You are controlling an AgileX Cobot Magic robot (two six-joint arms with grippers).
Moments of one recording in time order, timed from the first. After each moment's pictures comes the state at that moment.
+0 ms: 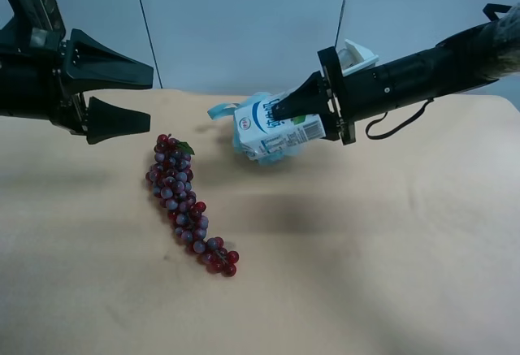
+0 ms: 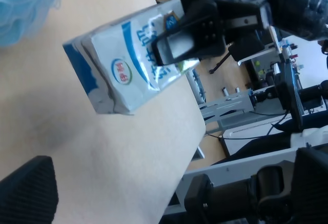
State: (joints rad) left arm 0.10 1.59 -0.77 -1.45 1.20 1.19; right arm 0.12 1.92 -1.10 1.40 1.17 -0.88
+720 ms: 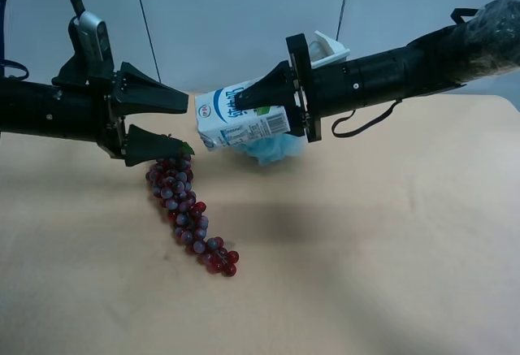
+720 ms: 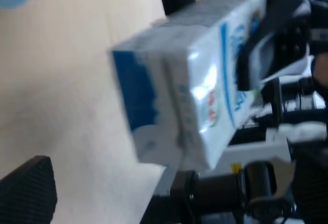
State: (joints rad) left arm -0.02 1.79 -0.81 -1.53 1.20 1.24; right arm 0.24 1.92 -1.10 1.55 1.17 -0.91
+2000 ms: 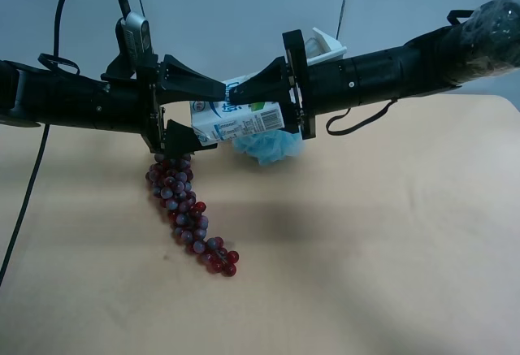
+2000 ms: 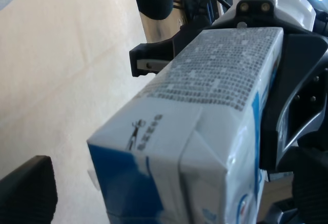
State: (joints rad) left arm -0.12 1.92 -0.93 -1.63 1.20 1.19; right arm 0.26 1.92 -1.10 1.59 1.16 -0.94
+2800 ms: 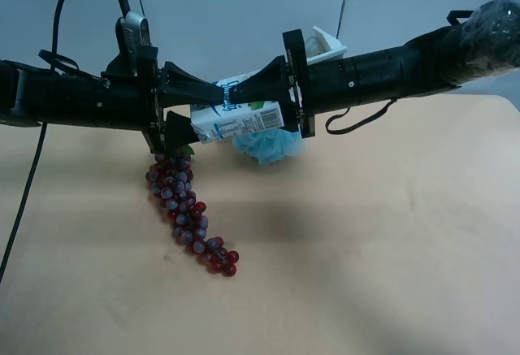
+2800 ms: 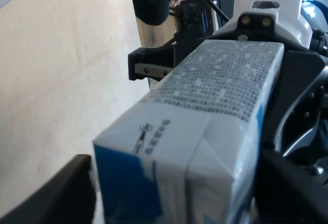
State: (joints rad) left arm -0.12 1.92 -0.93 -1.66 1.21 1.13; right arm 0.26 1.92 -1.10 1.60 1.16 -0.96
